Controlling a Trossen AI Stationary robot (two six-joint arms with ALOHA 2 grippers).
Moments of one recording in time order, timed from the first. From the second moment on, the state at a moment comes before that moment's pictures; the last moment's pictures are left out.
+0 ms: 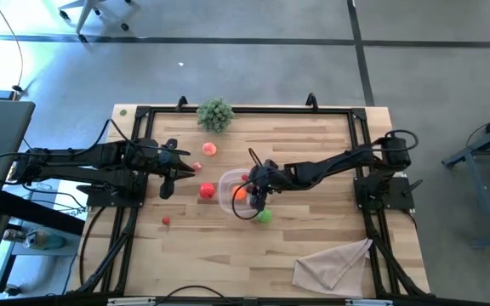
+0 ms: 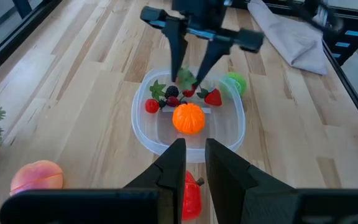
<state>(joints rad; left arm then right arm) 0.20 0.67 0.58 -0.47 0.06 -0.08 0.06 1.80 1.03 -0.04 0.18 0.36</state>
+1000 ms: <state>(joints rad) 0.20 0.67 0.58 -0.47 0.06 -0.08 0.06 1.79 1.03 0.02 0.29 0.38</state>
